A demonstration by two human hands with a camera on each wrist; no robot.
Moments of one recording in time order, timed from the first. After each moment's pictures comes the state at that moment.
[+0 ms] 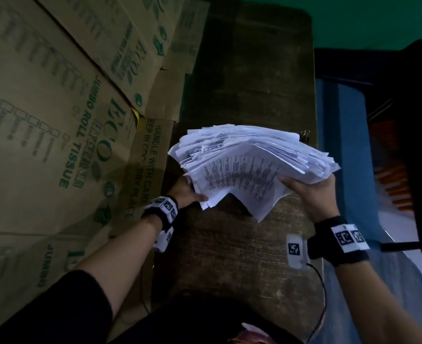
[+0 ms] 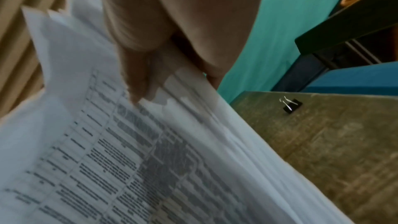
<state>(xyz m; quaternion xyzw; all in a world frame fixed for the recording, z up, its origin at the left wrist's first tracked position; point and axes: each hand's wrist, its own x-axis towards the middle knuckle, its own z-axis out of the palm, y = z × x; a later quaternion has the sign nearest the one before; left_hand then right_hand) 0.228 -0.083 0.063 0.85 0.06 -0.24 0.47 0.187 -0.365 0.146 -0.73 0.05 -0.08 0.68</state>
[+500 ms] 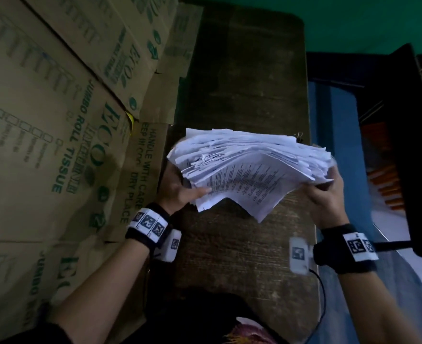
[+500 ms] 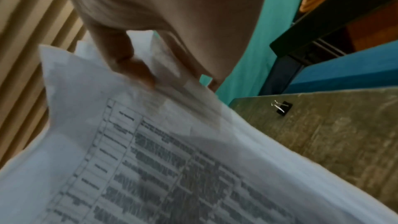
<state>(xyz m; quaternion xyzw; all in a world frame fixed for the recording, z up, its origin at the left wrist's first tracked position) 0.222 -0.081 0.101 0.75 -0.06 -0.04 0.66 0.185 -0.385 0.150 -0.67 0.01 -0.09 0.73</state>
